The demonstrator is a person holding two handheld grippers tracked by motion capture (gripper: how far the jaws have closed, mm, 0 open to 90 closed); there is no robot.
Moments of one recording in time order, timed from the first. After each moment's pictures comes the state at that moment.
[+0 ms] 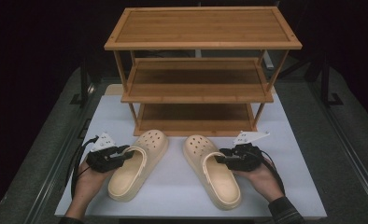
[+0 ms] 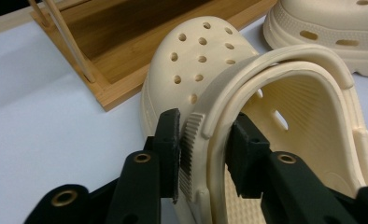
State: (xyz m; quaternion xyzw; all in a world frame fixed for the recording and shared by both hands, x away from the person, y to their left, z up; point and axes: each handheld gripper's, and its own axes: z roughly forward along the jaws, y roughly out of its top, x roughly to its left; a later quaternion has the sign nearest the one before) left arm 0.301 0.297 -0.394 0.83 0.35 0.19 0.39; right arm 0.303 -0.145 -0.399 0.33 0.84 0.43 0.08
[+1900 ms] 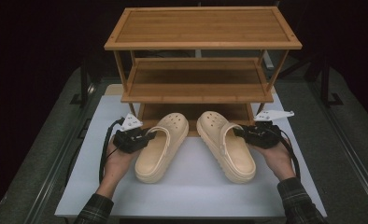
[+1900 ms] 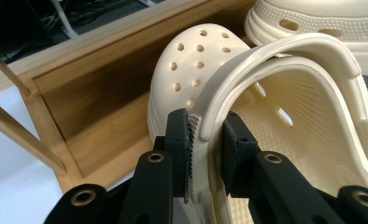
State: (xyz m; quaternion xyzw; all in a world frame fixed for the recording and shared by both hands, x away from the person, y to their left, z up) left arm 0.346 0.222 -0.368 0.81 0.35 0.21 0.41; right arm 0.349 -0.194 -0.367 0.36 0.80 0.45 0.16
